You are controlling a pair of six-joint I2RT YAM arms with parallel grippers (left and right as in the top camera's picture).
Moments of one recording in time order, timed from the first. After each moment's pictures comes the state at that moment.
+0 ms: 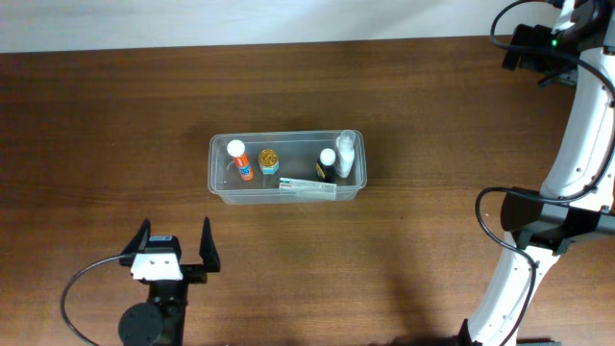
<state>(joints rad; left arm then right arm) -0.07 0.02 0.15 -0.20 -0.06 -0.01 -0.25 2.29 2.88 -1.69 0.03 0.13</state>
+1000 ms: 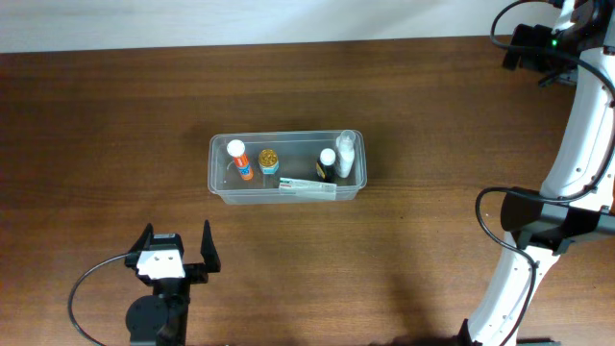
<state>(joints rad) -0.04 0.02 0.06 -0.18 -0.06 -0.01 -0.25 2.29 2.88 -1.69 0.03 0.13</state>
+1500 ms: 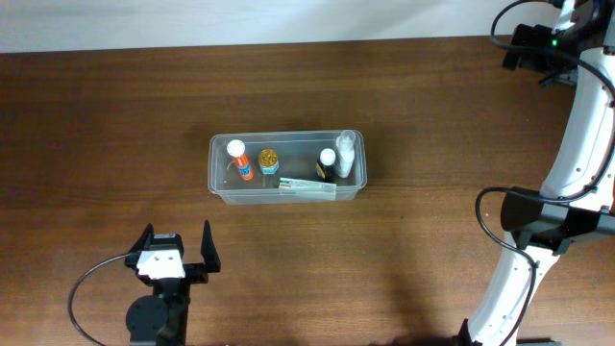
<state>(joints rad) -0.04 0.02 0.06 -0.18 -0.06 -0.01 -0.25 2.29 2.88 -1.69 0.03 0.13</state>
